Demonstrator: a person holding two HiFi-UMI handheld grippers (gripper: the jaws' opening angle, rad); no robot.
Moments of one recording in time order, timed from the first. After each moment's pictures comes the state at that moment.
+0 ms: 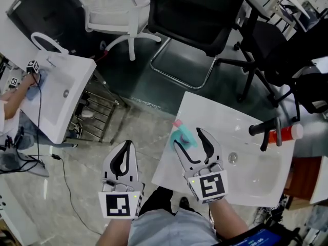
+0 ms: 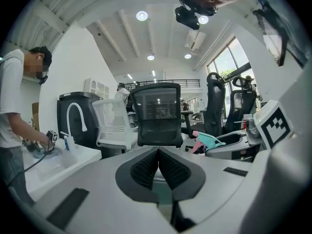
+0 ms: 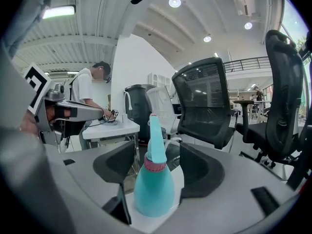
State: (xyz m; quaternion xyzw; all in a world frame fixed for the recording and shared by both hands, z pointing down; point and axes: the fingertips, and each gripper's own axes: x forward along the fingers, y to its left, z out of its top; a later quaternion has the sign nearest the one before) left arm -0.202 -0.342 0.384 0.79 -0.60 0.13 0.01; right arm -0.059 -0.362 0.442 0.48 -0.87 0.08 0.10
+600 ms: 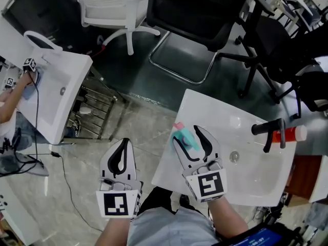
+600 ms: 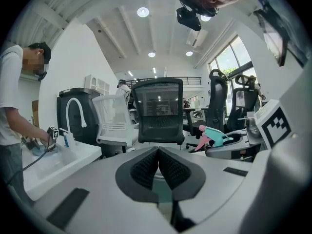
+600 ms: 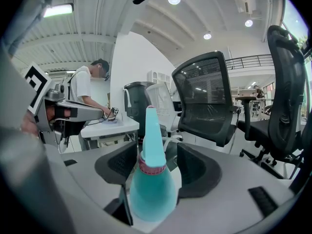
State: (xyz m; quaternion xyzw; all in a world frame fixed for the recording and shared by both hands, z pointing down) left arm -0.209 -0.360 0.399 0.79 -0.60 0.14 0.02; right arm -0.066 -0.385 0.450 0.48 -0.87 0.07 0.10
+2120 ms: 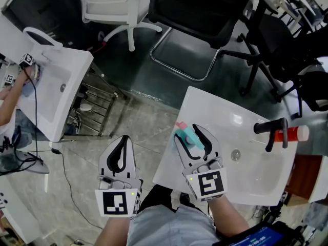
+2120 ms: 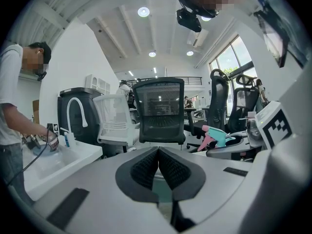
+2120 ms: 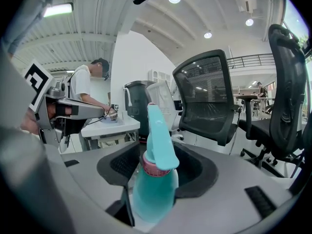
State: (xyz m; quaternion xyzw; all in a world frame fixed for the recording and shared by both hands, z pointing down) left arm -0.215 -0.363 0.400 0.78 -0.60 0.14 0.03; right arm -0.071 -0.387 0.454 0.48 -0.87 0.08 0.10
